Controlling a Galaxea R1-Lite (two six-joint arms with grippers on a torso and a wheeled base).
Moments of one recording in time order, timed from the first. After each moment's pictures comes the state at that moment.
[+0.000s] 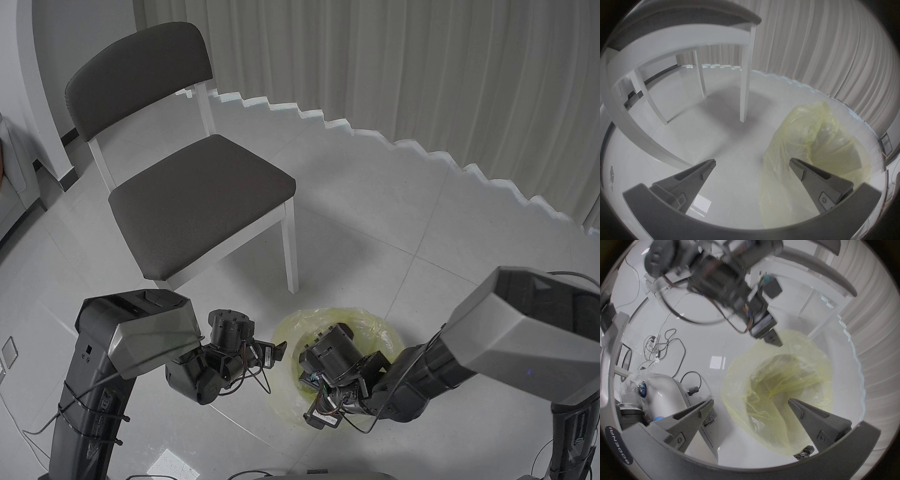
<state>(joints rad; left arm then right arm) -0.44 2.58 -1.03 -1.01 0.07 -0.10 0.84 2.32 -1.13 -0.22 -0.21 -0.31</state>
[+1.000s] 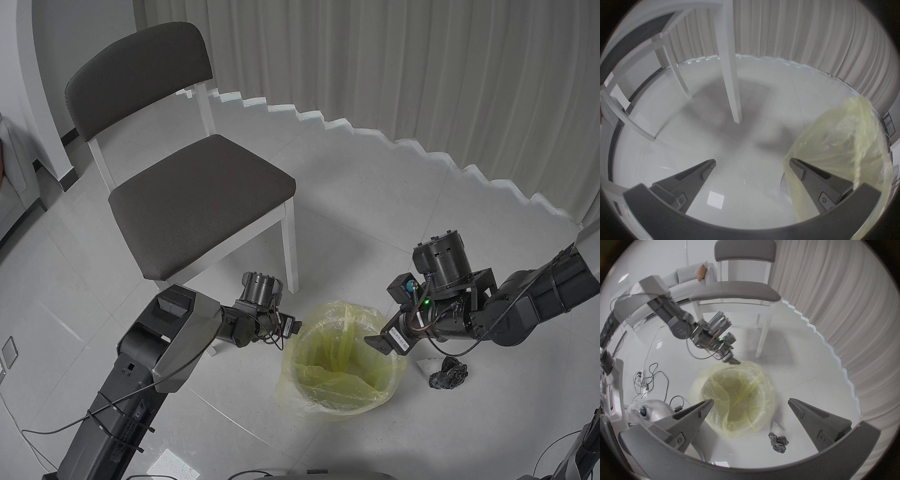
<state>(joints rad) -0.41 2.85 -1.96 -0.20 0.04 0.05 0.56 1.96 -1.00 -0.22 -0.14 -0.29</state>
